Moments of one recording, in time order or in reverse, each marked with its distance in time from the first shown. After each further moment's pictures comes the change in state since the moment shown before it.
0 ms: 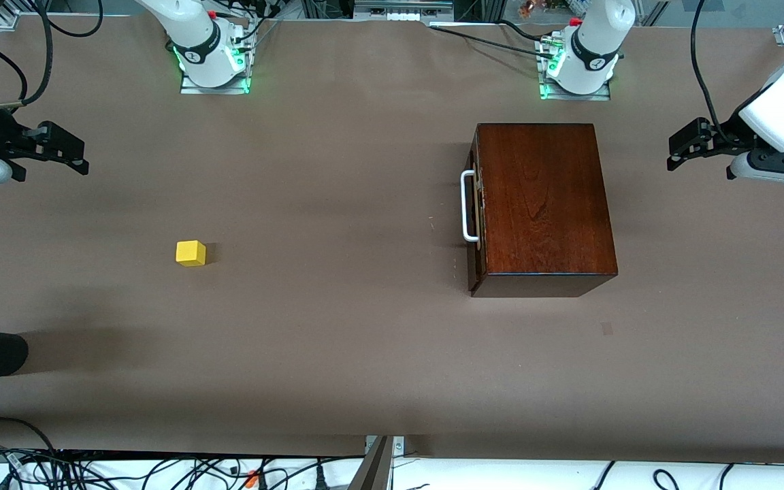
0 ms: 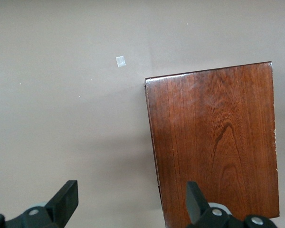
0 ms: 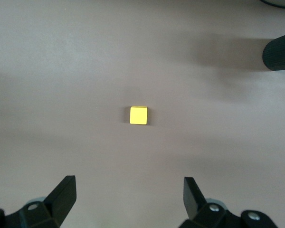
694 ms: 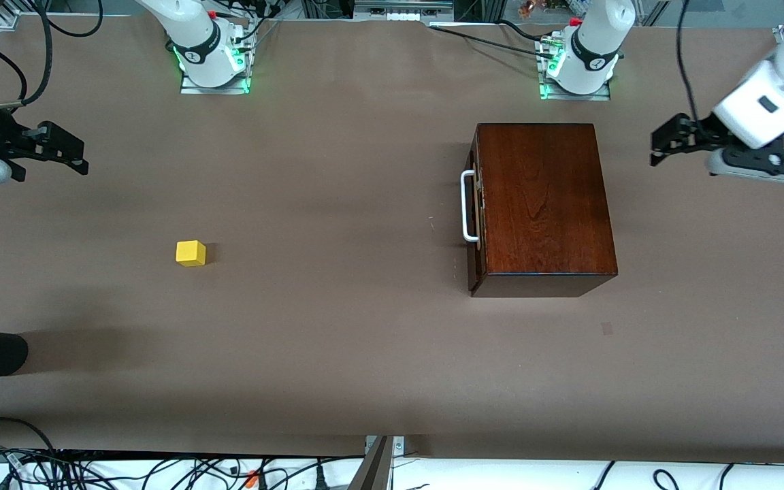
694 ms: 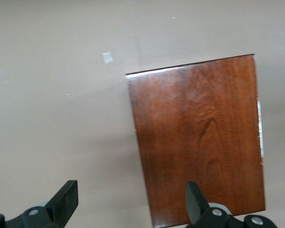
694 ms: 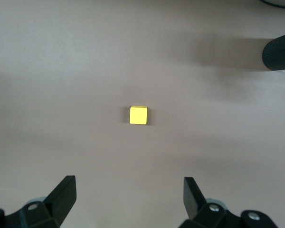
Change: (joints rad) left arm 0.011 0.002 -0.096 0.001 0.000 -0.019 -0.070; right arm -0.001 0.000 0.000 0.000 0.000 0.000 0.000
